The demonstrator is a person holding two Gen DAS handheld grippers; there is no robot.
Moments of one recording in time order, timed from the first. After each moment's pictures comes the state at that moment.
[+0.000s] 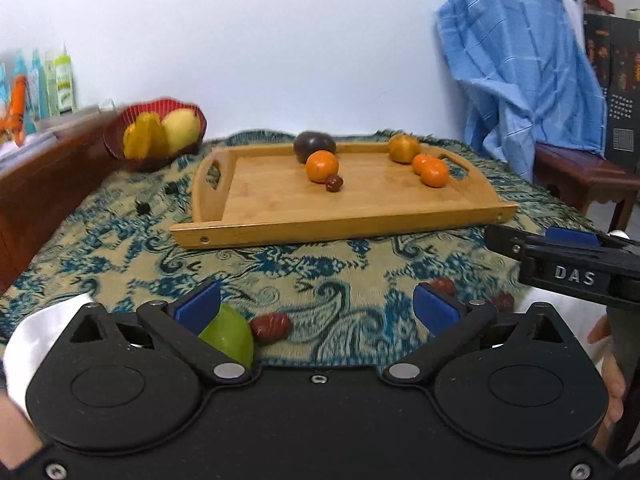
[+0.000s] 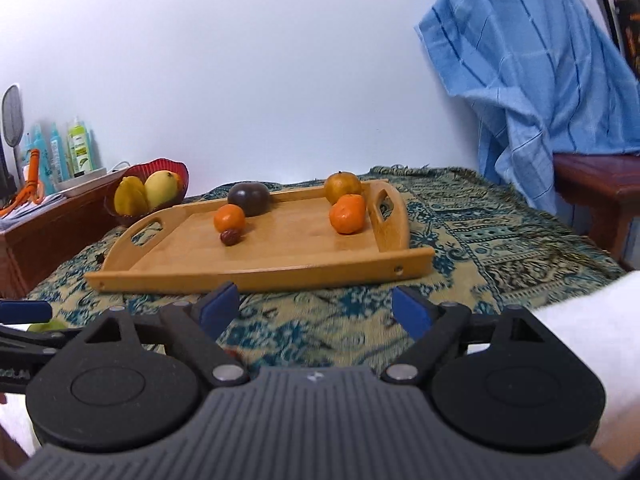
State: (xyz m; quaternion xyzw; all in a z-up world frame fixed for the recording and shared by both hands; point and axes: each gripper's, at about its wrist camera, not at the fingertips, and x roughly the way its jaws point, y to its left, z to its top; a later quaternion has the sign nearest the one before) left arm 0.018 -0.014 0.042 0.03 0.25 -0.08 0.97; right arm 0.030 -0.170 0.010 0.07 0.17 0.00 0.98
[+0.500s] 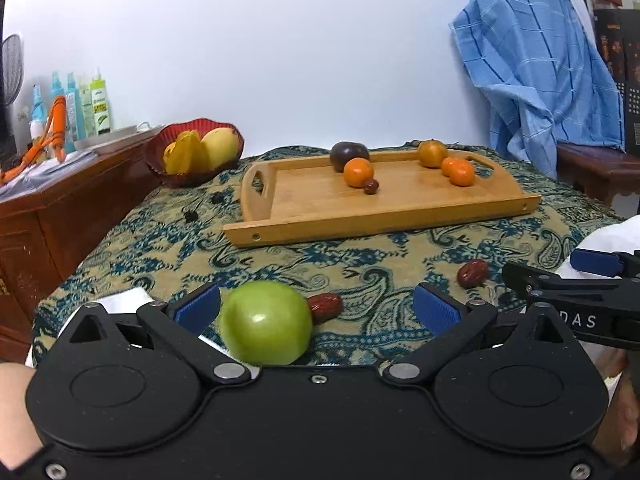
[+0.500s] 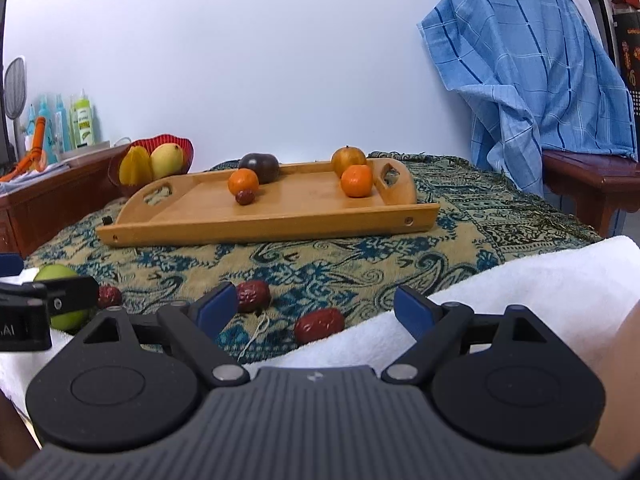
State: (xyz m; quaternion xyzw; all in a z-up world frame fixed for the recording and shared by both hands) left arm -0.006 0.006 0.034 0.05 0.22 -0.03 0.97; right arm 0.005 -0.138 -0.013 0.04 0.18 -0.01 0.98
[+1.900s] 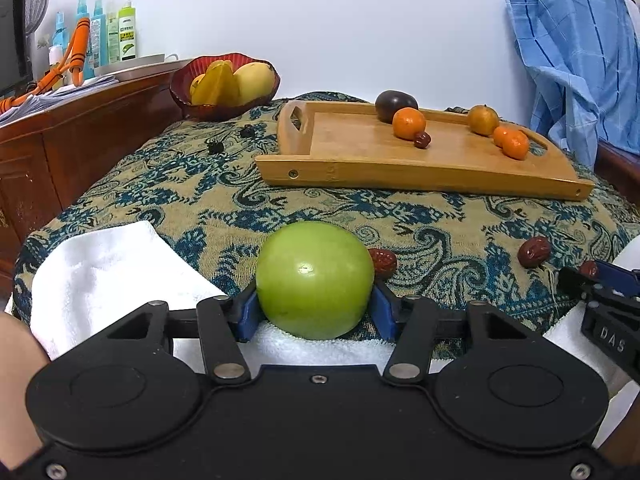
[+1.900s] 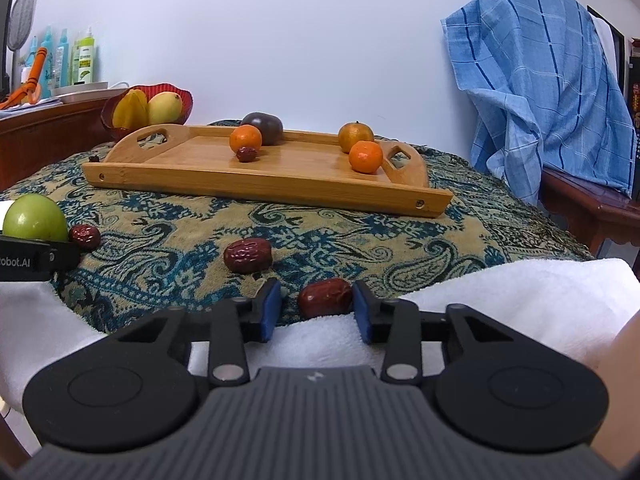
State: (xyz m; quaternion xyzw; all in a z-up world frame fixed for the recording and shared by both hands) left arm 0.032 0.032 -0.002 0.00 0.29 0.01 0.96; right arm 0.020 -0.119 -0.030 -0.03 0.22 -0.04 0.97
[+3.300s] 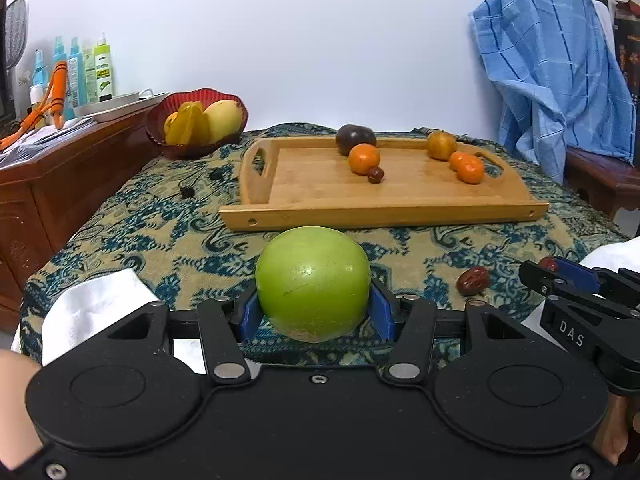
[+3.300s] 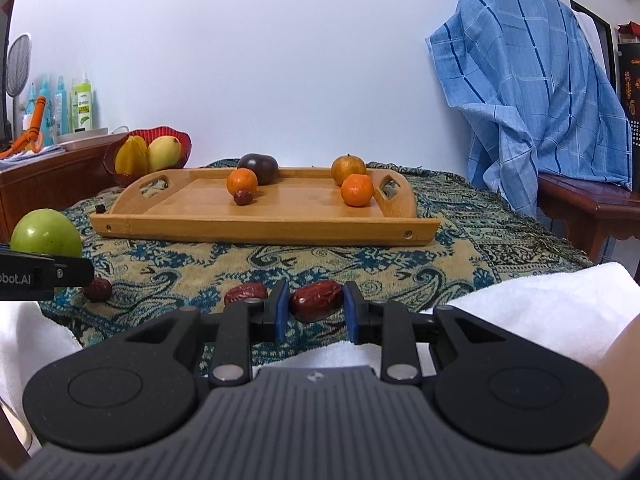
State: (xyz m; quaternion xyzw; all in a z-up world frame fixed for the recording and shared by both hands) left arm 0.015 0.007 0.038 0.01 0.26 -0.03 0.96; right arm 0.008 -0.131 -0.007 0.01 0.17 -0.02 0.98
